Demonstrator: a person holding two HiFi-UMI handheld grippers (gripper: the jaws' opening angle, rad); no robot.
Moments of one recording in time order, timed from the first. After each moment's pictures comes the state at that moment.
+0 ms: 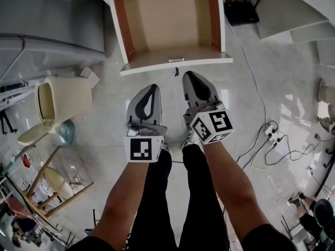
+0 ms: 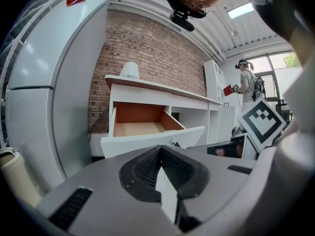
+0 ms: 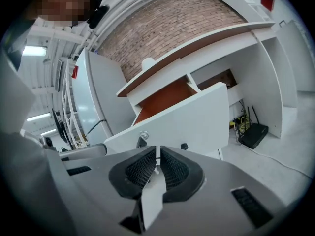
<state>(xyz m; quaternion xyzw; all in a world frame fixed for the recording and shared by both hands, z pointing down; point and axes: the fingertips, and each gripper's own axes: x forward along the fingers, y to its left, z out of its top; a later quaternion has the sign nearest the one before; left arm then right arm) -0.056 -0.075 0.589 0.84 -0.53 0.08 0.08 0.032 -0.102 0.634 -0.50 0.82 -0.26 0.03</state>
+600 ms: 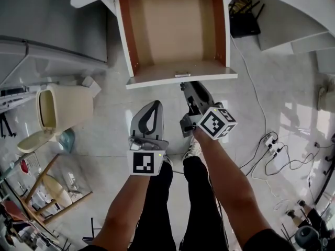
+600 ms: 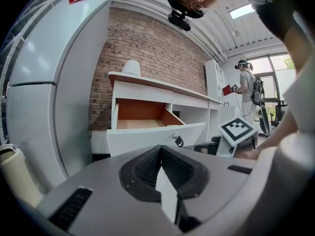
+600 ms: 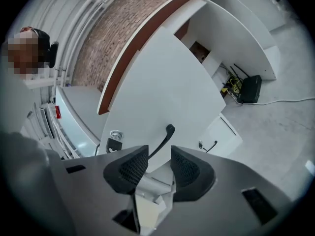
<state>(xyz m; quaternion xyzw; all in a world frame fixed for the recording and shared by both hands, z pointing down) -0.062 -0.072 0.602 0.84 -0.53 0.09 0.09 0.033 -0.132 0.679 -0.46 0.75 -0.45 0.17</state>
